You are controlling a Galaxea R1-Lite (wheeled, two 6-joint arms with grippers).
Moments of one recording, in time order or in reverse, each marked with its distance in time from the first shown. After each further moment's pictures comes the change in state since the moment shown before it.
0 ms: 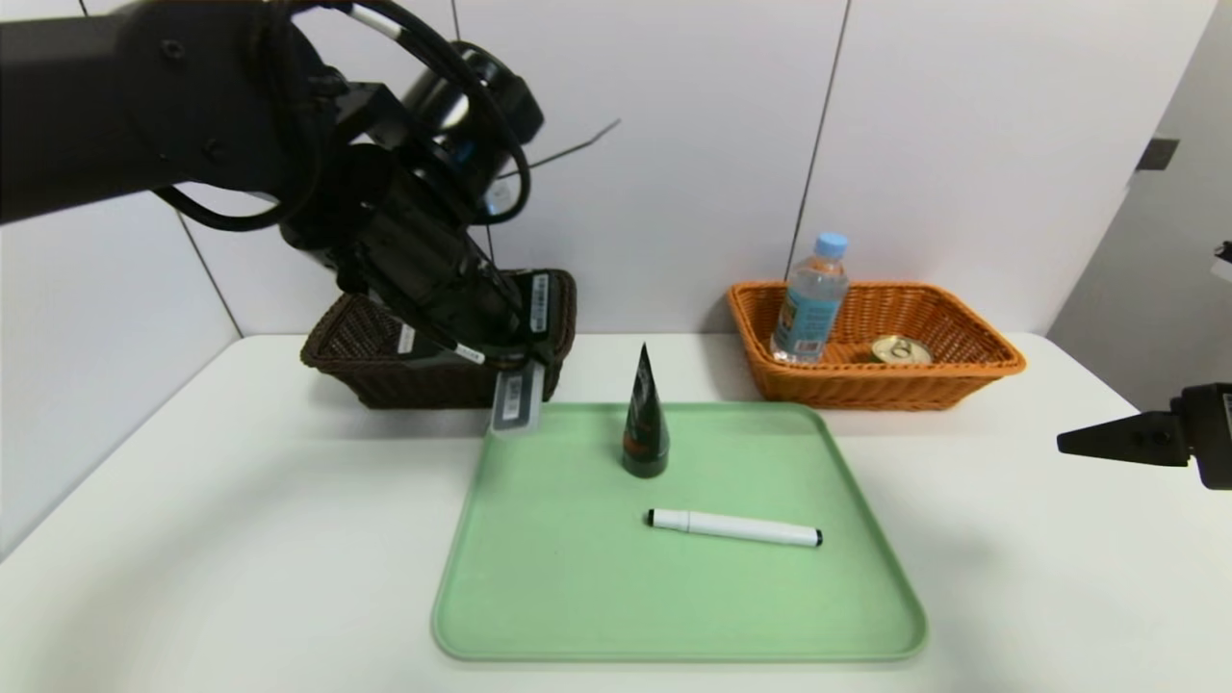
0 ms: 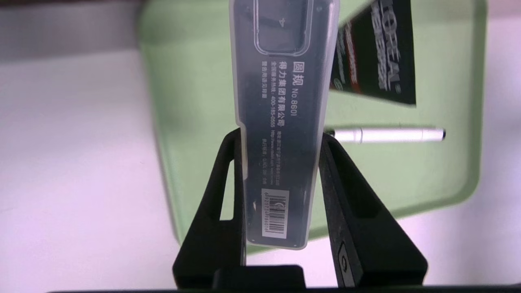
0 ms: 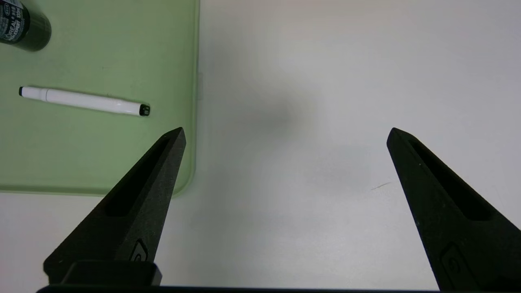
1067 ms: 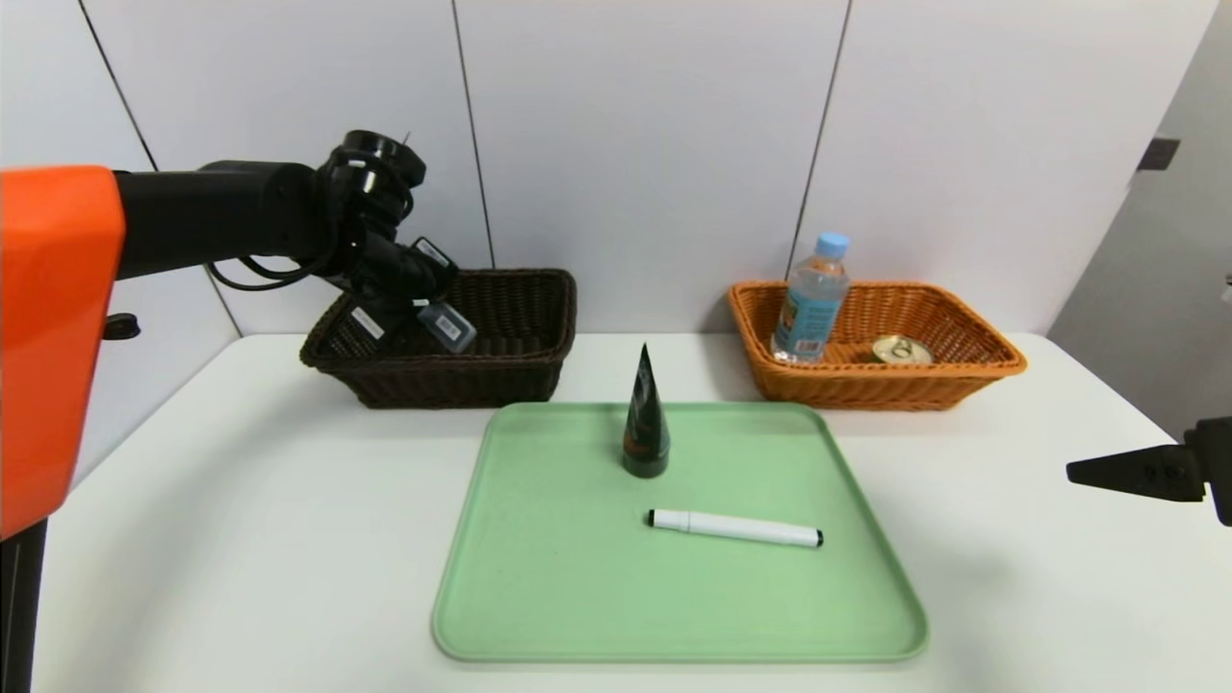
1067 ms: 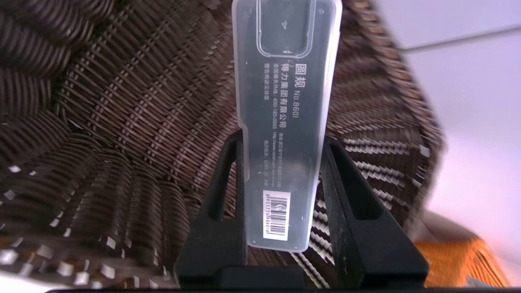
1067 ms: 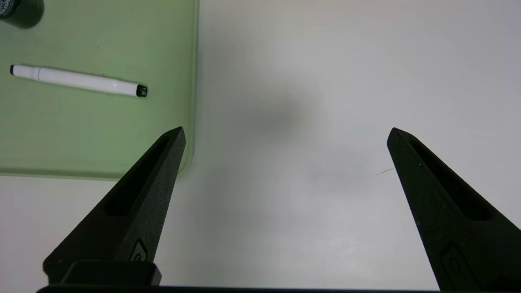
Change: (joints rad) left arm 0.394 0.248 -0.005 -0.408 0.007 -0.470; right arm 0.012 -0.045 0.057 0.004 -0.008 -0.005
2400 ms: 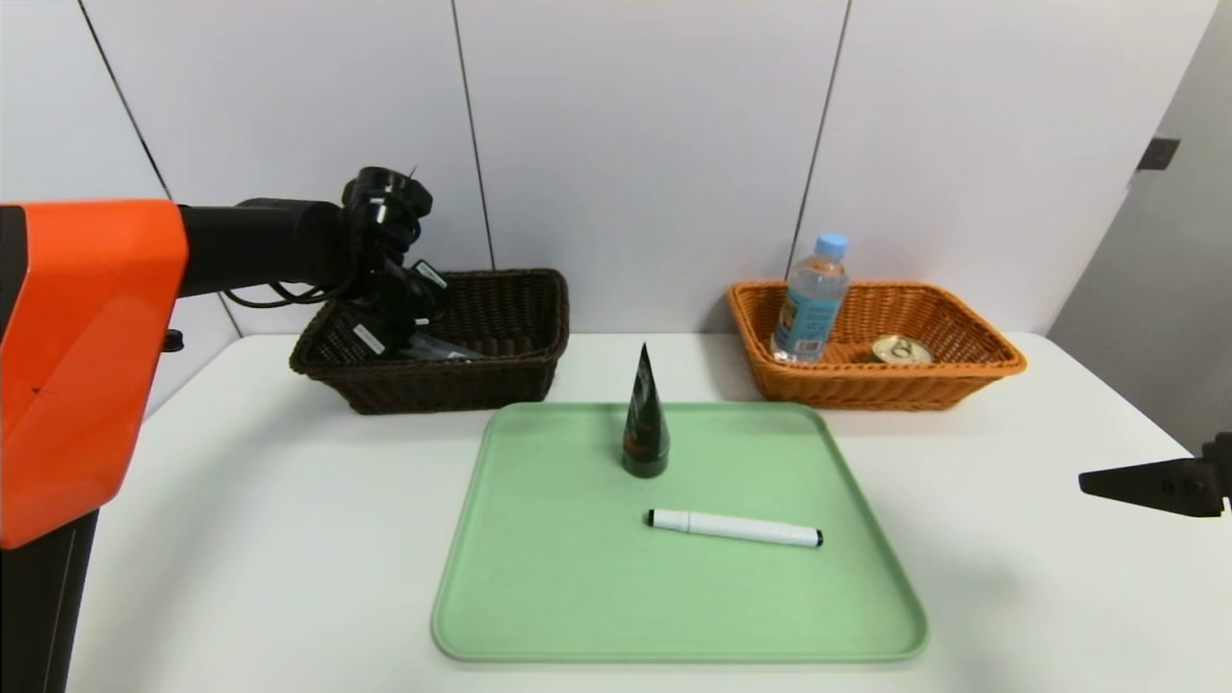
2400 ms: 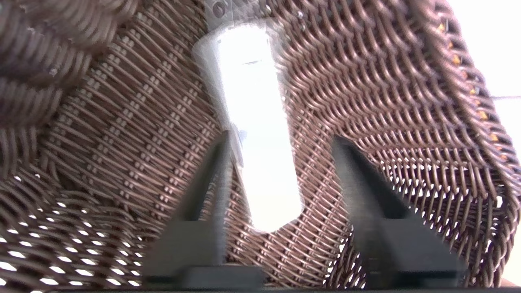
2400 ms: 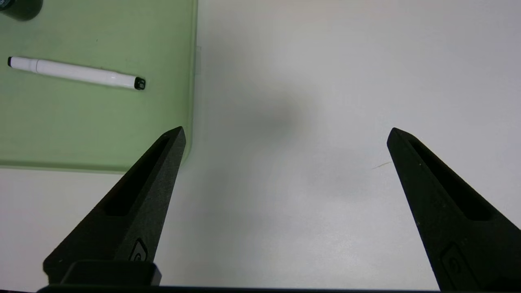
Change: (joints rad) left arm 0.029 0.081 -0.001 -0.056 0.065 0.014; right arm 0.000 -0.032 0.020 0.002 -0.001 -0.010
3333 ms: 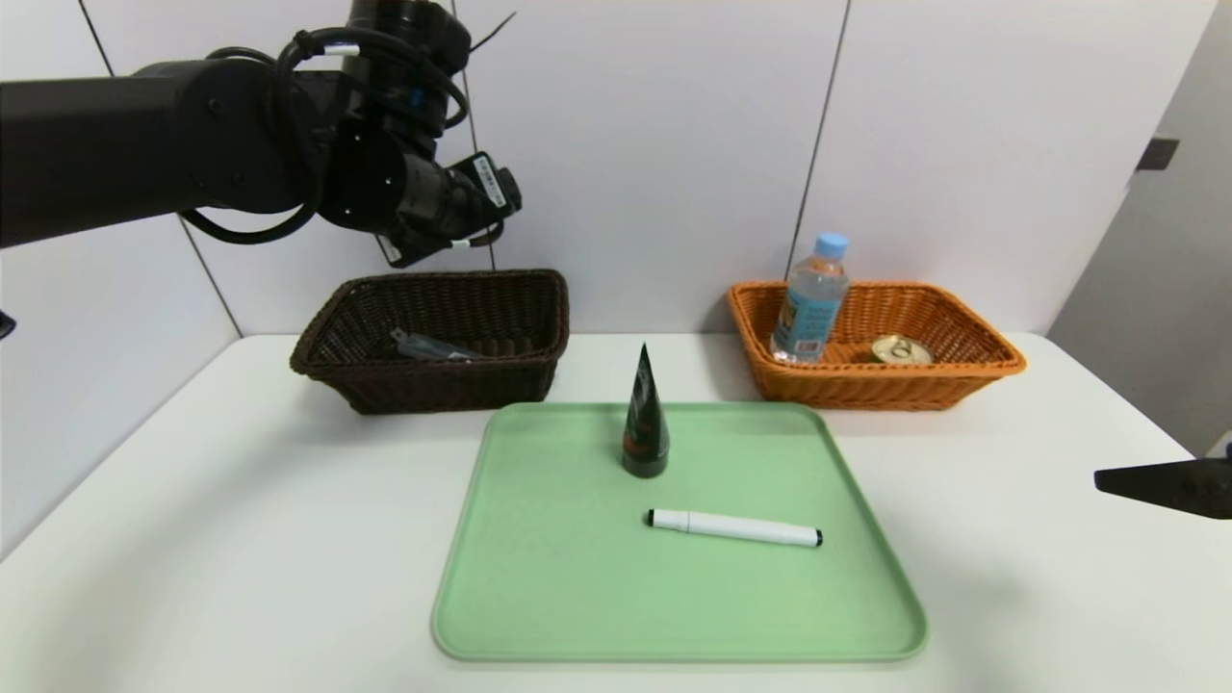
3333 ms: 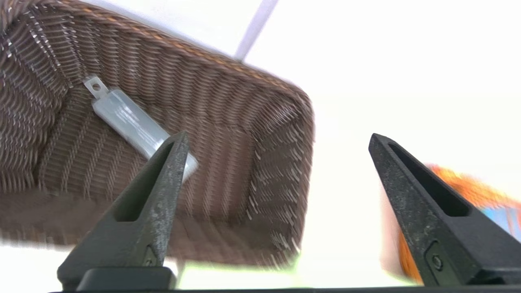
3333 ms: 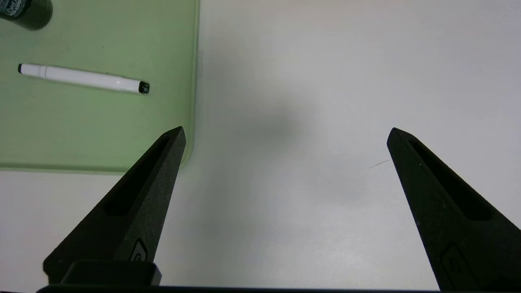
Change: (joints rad) left arm -0.287 -0.294 0.068 -0.073 0.215 0.348; right arm -0.008 -0.039 0.010 -0.006 -0.002 0.011
